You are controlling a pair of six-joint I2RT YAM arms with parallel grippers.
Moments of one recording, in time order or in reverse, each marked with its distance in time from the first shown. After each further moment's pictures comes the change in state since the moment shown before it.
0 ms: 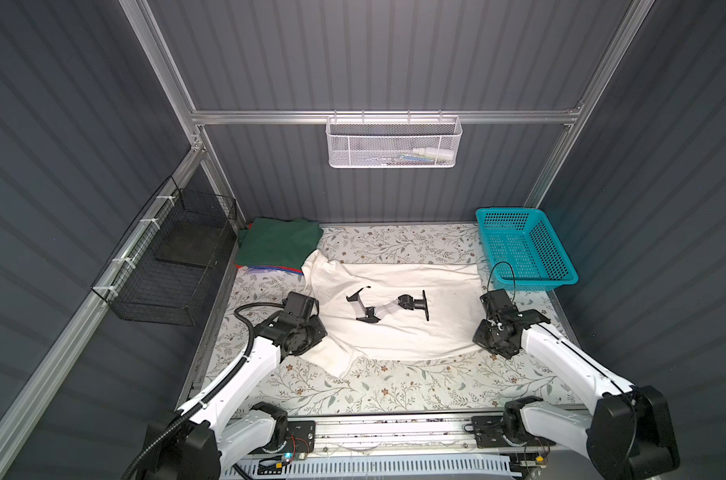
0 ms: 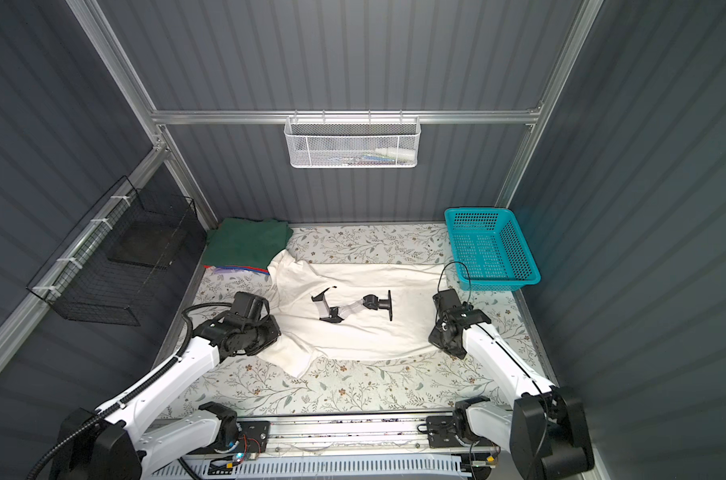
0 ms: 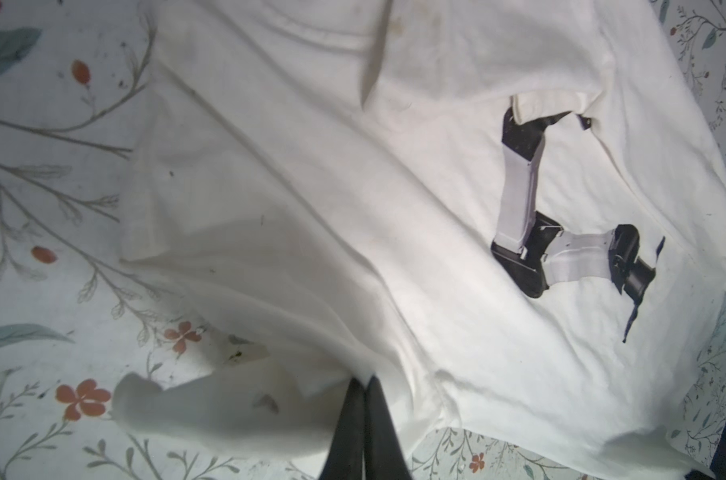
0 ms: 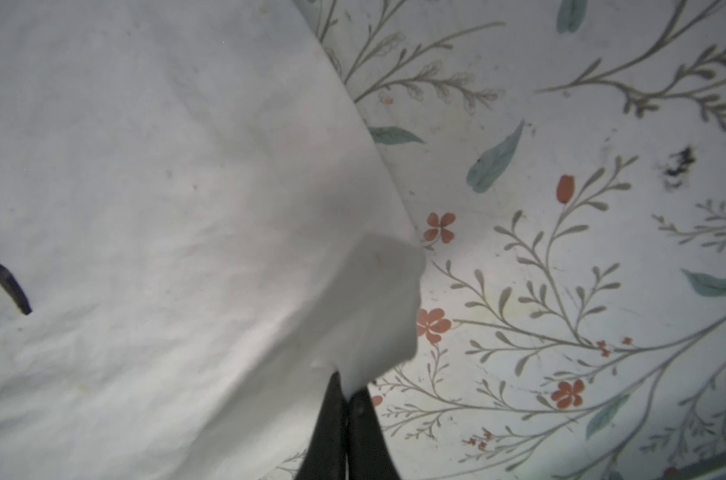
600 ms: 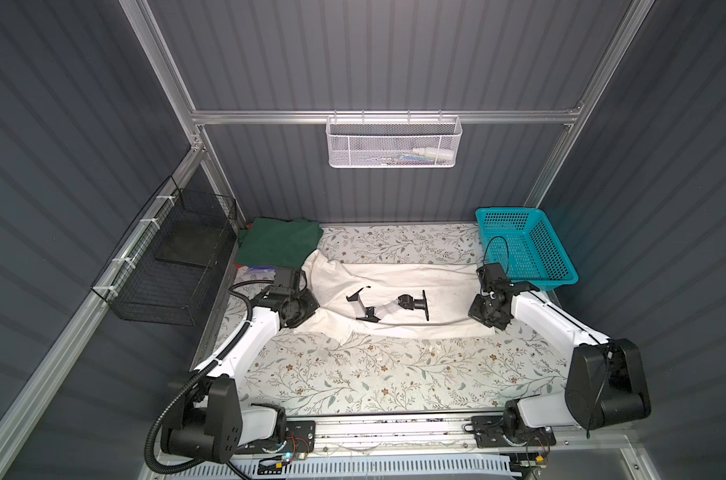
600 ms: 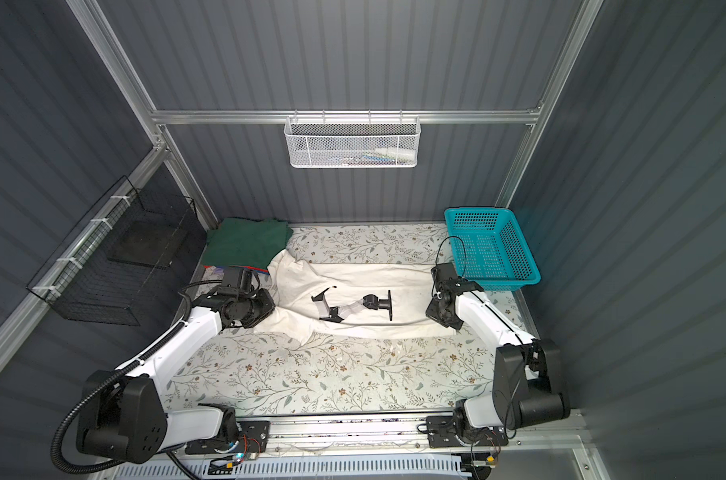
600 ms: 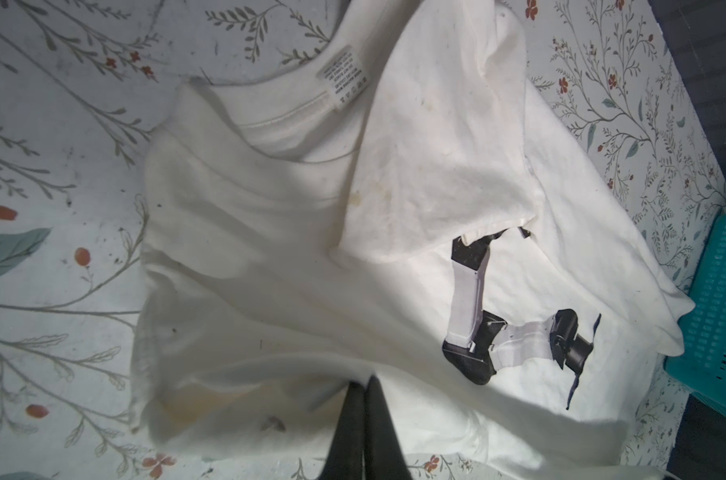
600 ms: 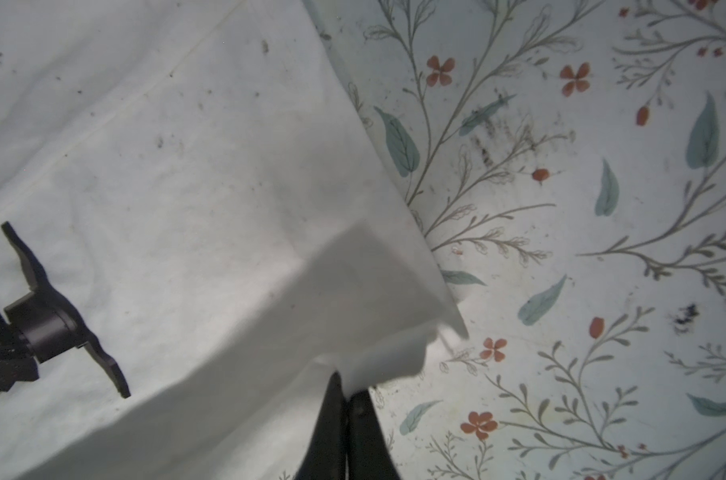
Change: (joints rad) left arm 0.184 0.201 0.180 0.066 0.098 0.107; right arm -0.054 0.249 0.226 0.051 0.013 -0.101
